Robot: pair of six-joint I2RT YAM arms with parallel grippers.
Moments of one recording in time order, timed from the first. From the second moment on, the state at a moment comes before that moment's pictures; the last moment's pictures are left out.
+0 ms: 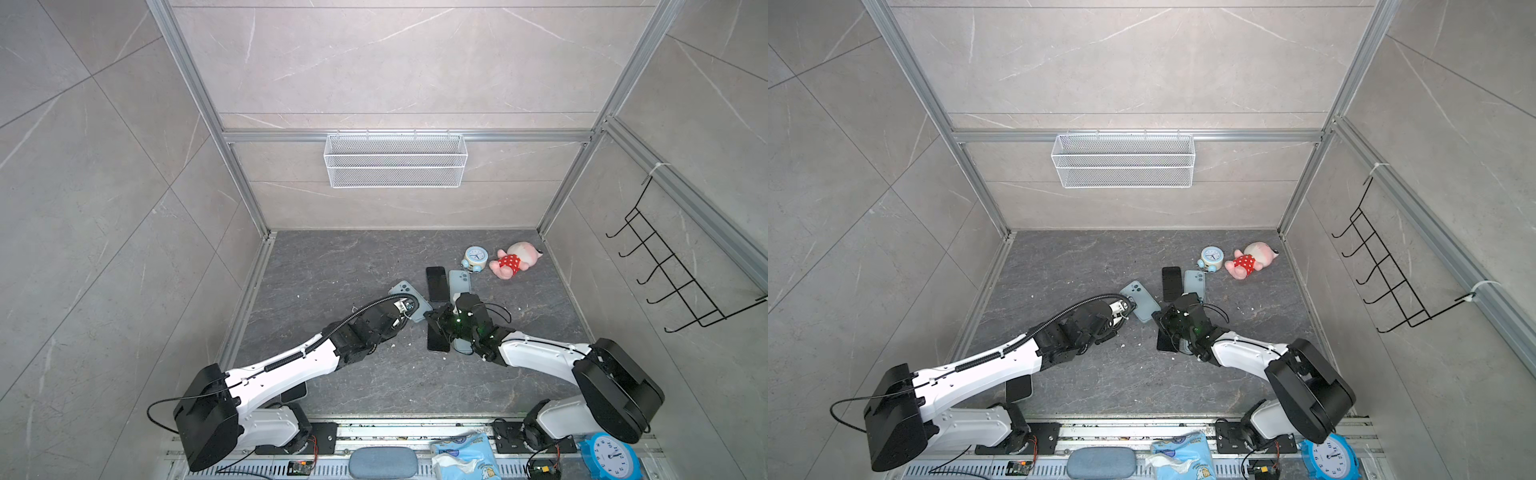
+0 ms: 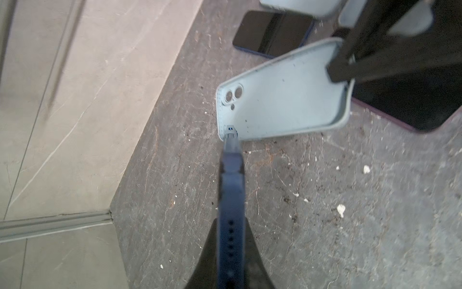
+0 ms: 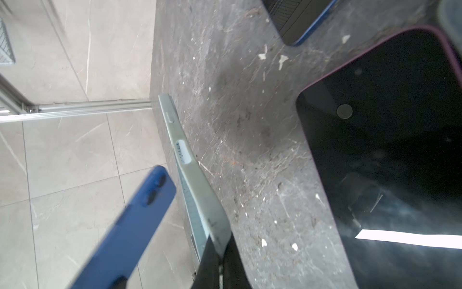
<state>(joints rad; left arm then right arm) -0.92 1.27 0.84 -0.31 -0.47 0.50 0.64 1.47 0.59 0.34 -0.14 1.45</state>
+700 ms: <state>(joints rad) -0.77 1.60 0.59 0.38 -0.36 1.05 0.79 1.65 0.71 0.34 0.18 1.75</state>
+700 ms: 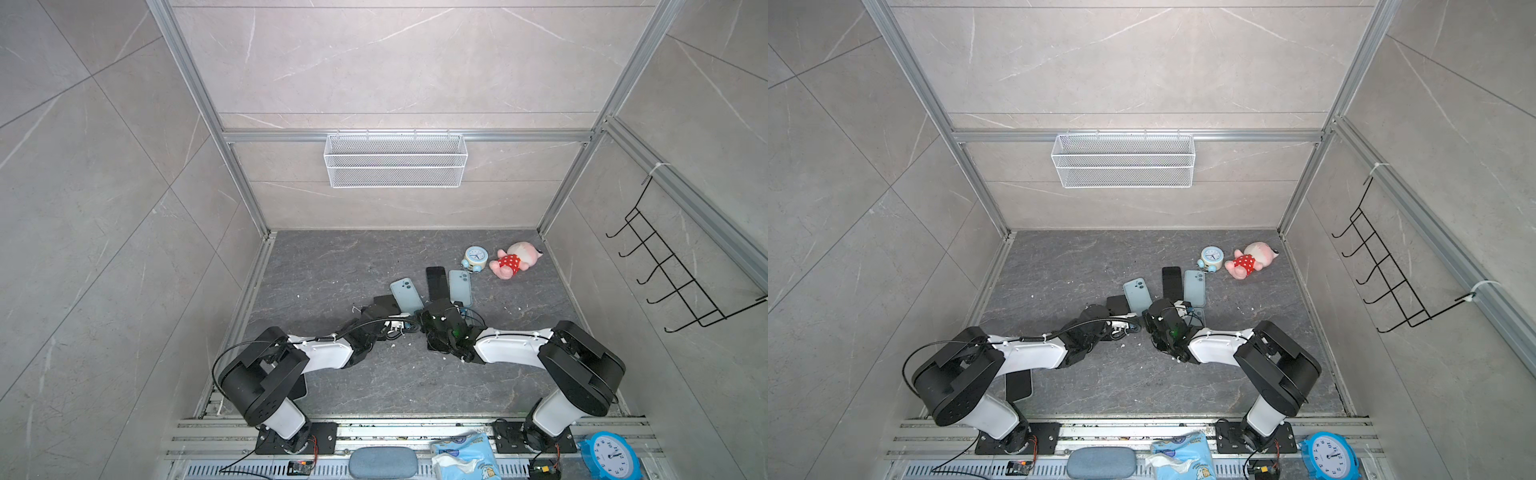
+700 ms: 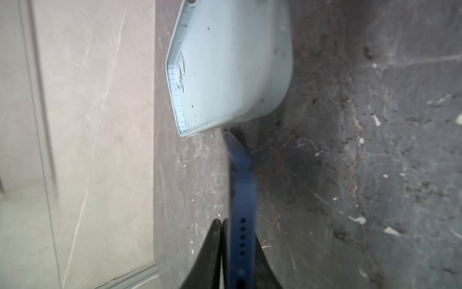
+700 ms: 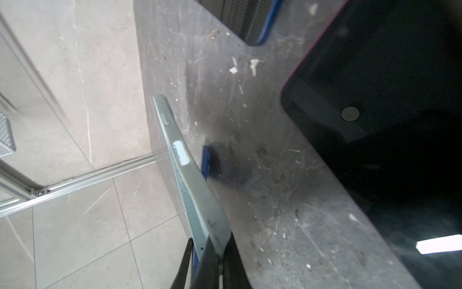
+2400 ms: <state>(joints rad) -0.61 1.43 0.74 -0.38 0.01 -0.77 0.79 1.96 1.42 -0.65 0.00 0.52</state>
